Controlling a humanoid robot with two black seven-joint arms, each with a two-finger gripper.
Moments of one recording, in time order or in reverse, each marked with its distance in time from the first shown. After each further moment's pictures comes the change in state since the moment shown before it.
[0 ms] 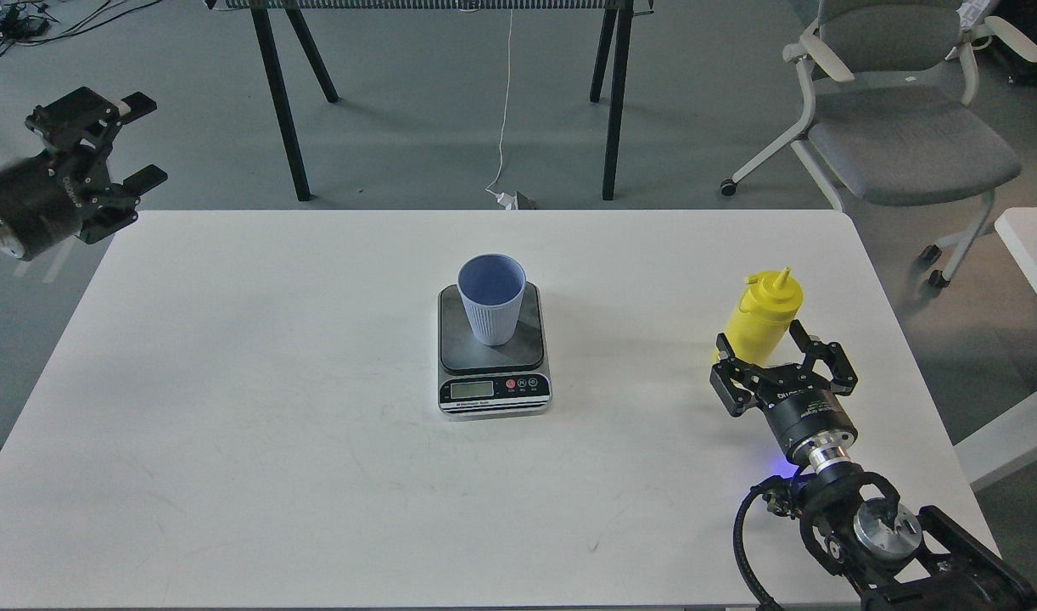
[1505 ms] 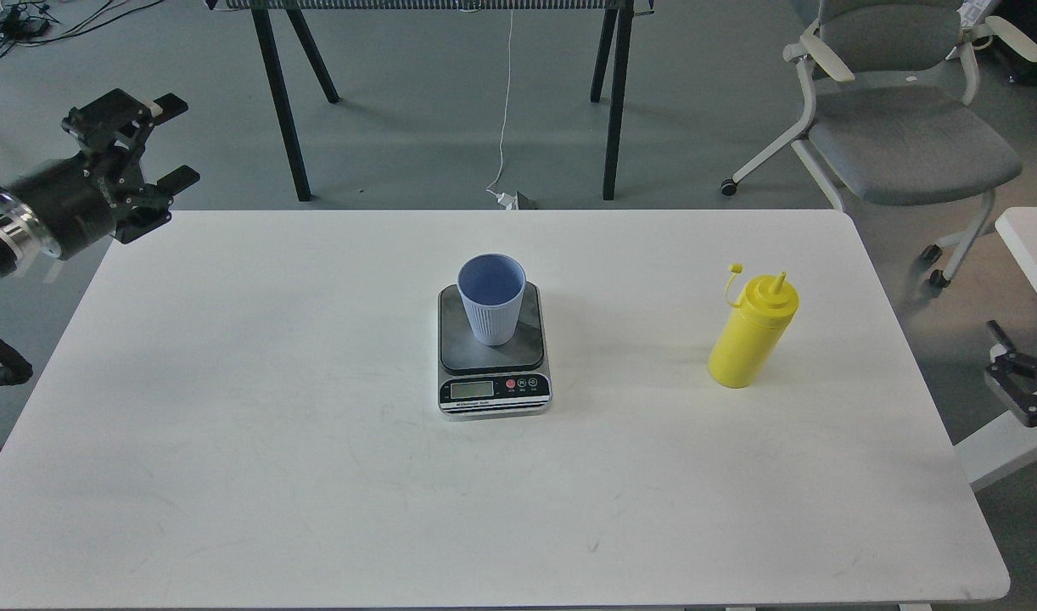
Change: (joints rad) left arm -0.013 -0.077 -0.013 0.001 -0.002 0.000 0.000; right arm -0.393 -0.727 0.349 0.427 0.013 0.000 0.028
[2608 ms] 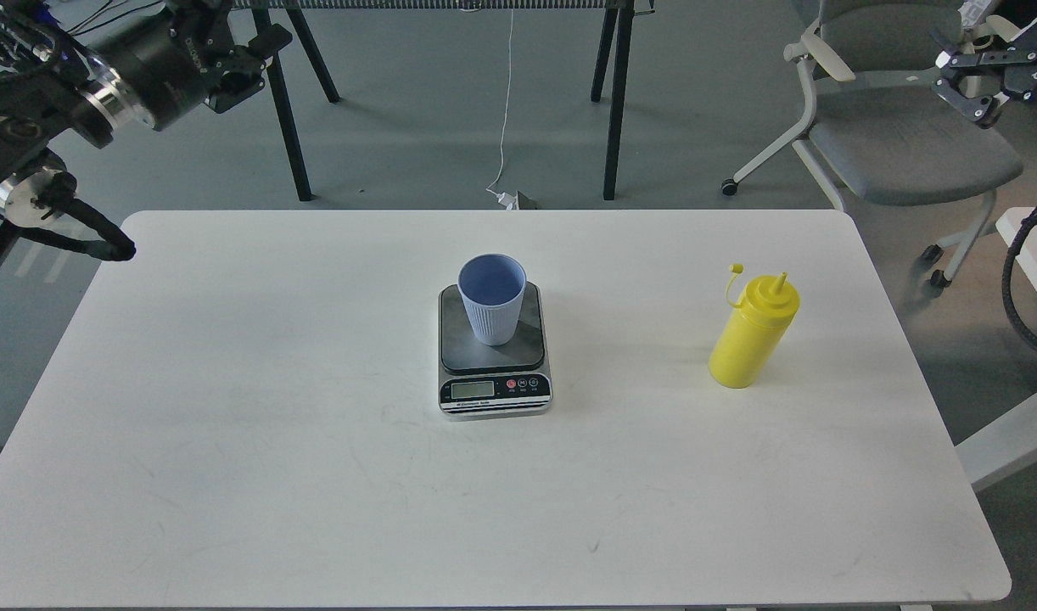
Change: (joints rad) left arm -0.261 -0.198 0.011 0.127 -0.009 0.000 0.000; right arm 1.222 0.080 -0.936 -0.516 -0.076 0.000 0.005
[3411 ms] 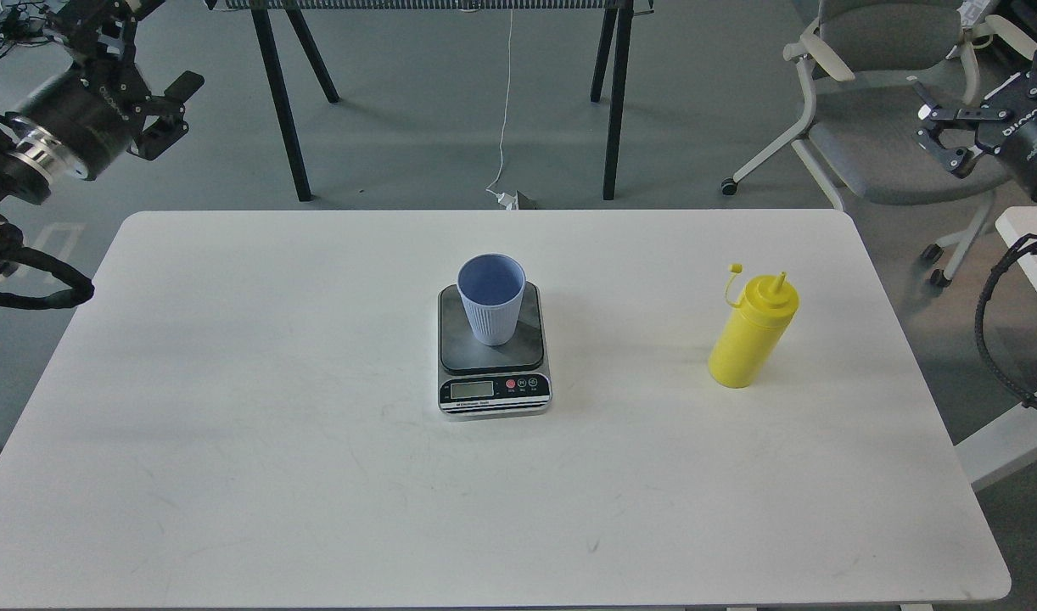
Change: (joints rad) left arm 0.123 0.037 -0.057 0.115 -0.185 0.000 0.000; right arm -0.144 0.037 0.065 -0.018 -0.016 0.000 0.071
